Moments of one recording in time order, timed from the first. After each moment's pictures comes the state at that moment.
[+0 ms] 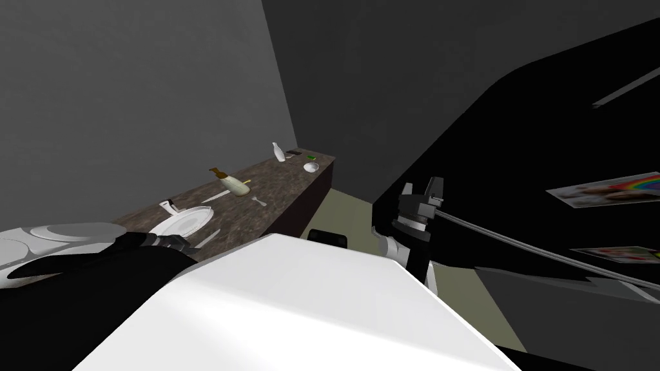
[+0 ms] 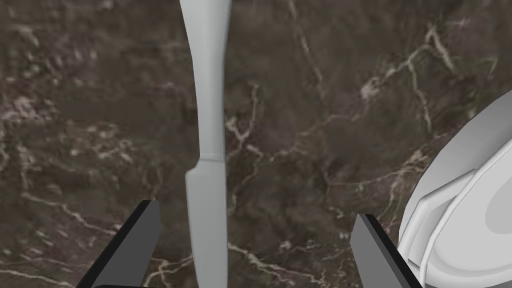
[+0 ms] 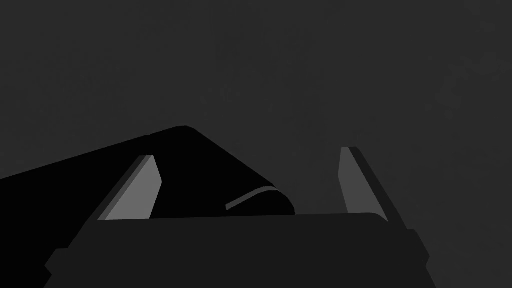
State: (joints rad) left arm 0.95 1.66 -0.30 -1.14 -0.58 -0.52 0.05; right arm 0.53 0.01 -0.06 -2.38 0.02 -0.39 0.02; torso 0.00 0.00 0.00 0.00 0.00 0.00
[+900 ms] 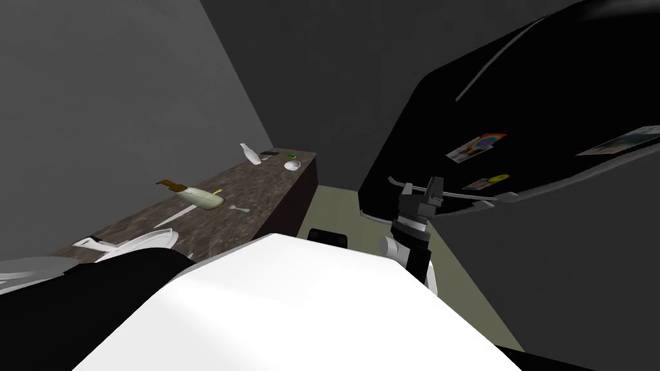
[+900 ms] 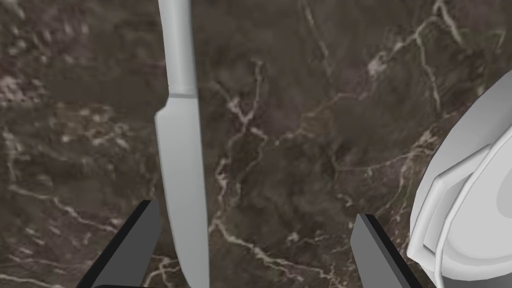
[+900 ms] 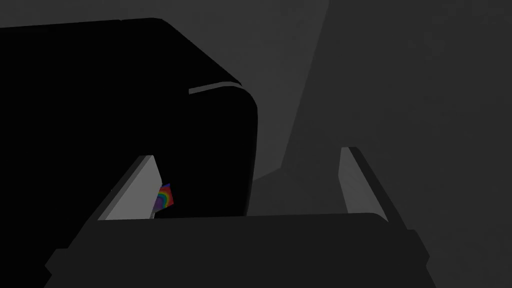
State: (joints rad) left arm 1.05 1.54 -0.29 -1.06 -0.51 -0.49 0.09; right arm 0.53 0.01 -0.06 -2.38 0.02 -0.39 0.02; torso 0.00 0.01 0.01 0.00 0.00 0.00
